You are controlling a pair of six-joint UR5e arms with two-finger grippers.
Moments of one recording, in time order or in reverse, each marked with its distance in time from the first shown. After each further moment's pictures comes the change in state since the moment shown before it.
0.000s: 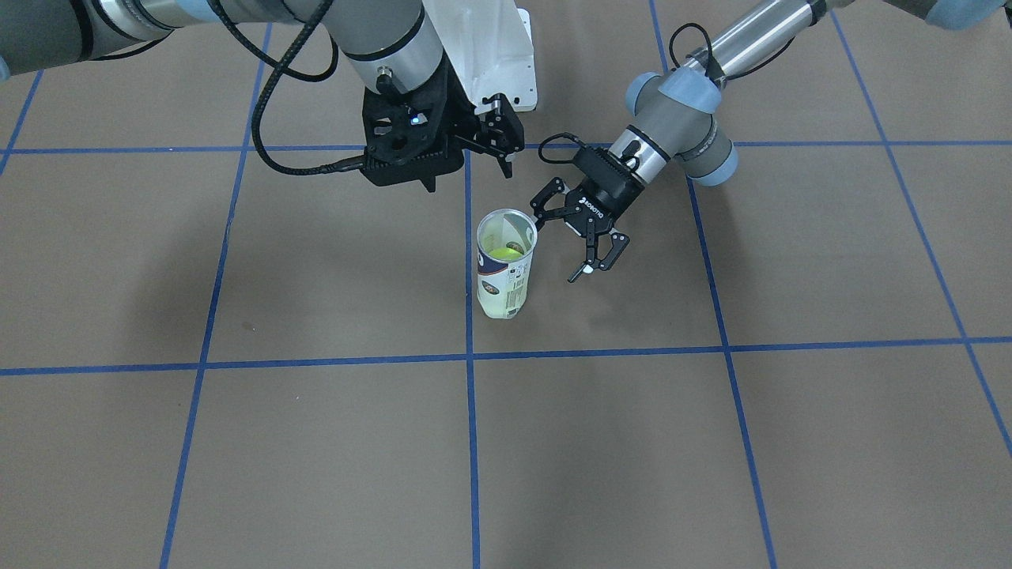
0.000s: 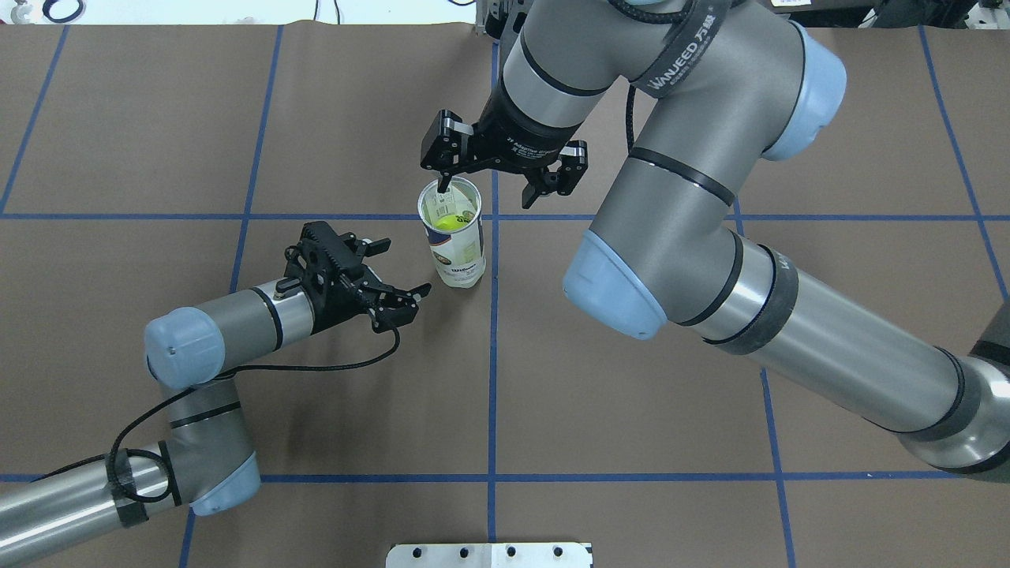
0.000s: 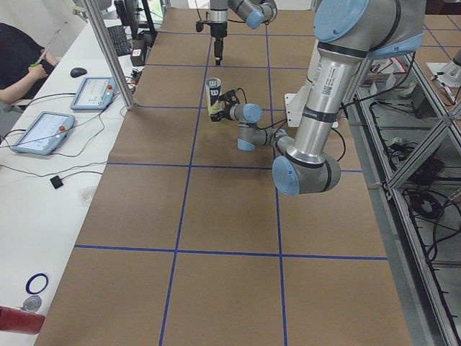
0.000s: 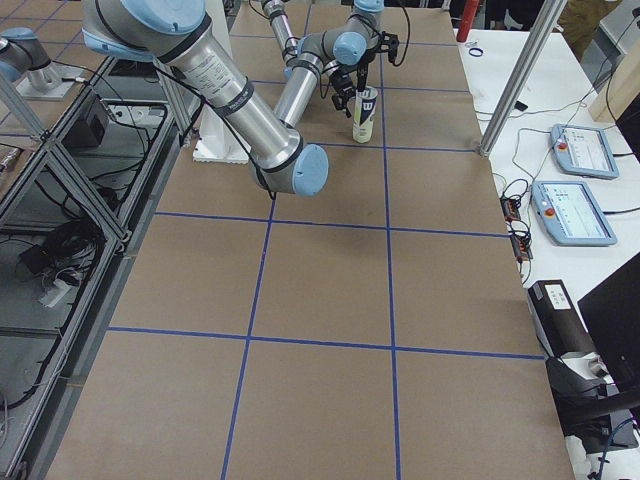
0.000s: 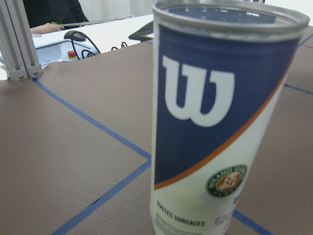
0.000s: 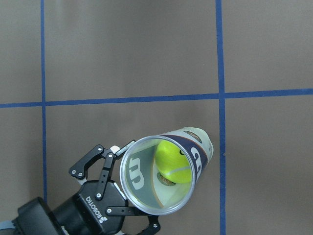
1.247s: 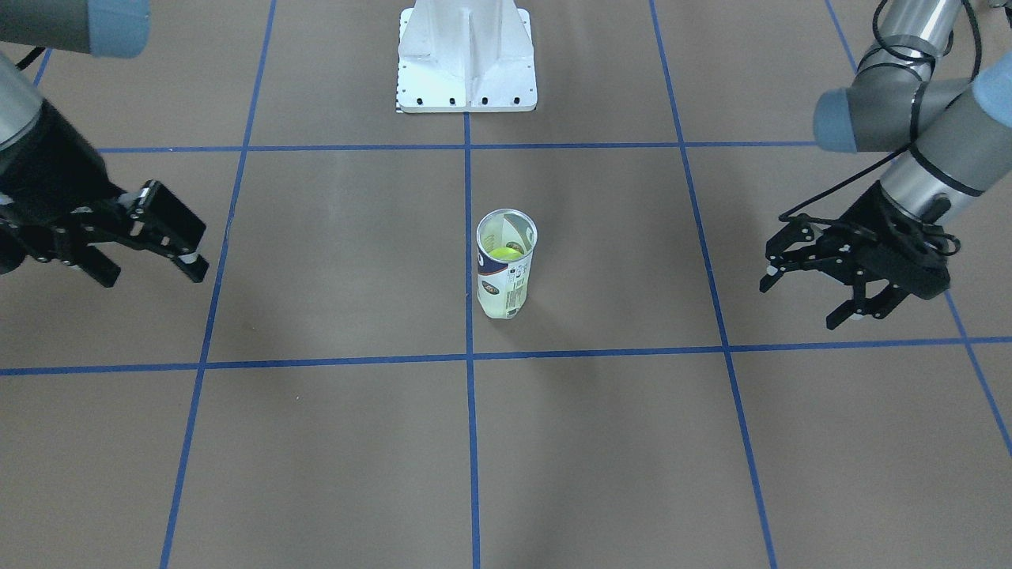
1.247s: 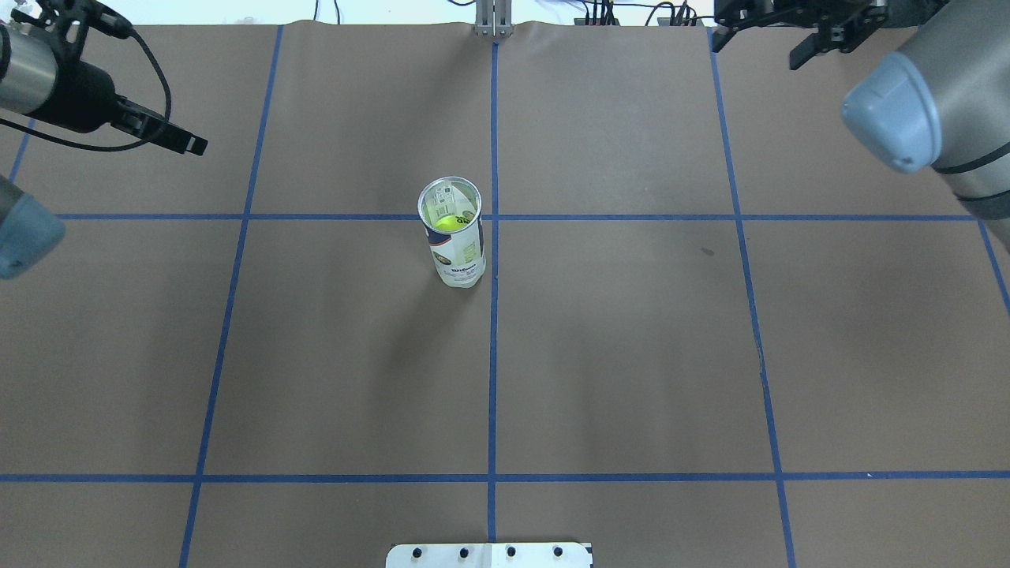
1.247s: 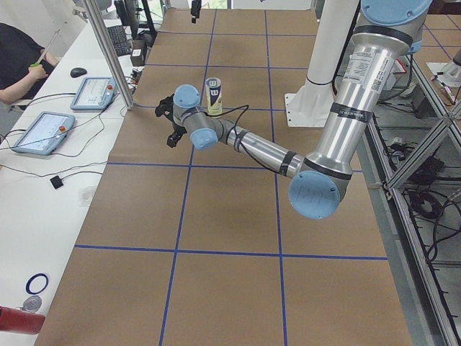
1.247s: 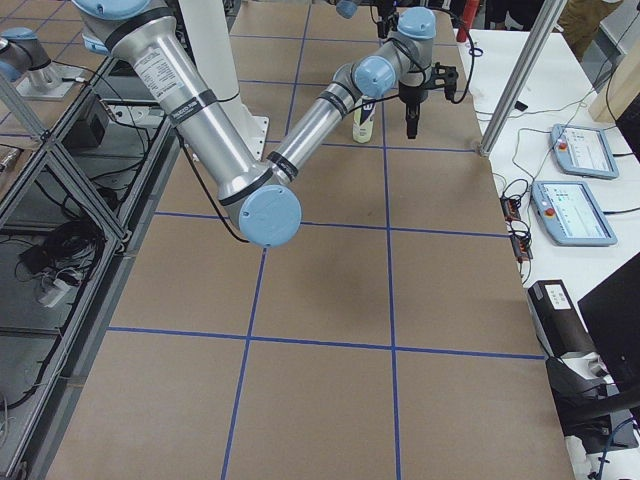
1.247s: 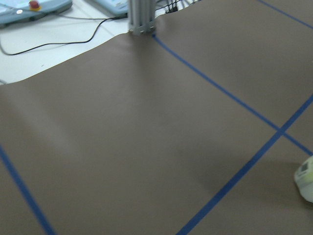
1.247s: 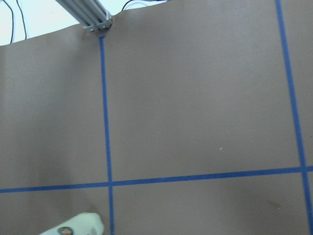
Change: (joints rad) left arm -0.684 0.060 -0.172 0.842 -0.847 0.047; right arm 0.440 -0.312 0.064 -0.047 0.100 -0.421
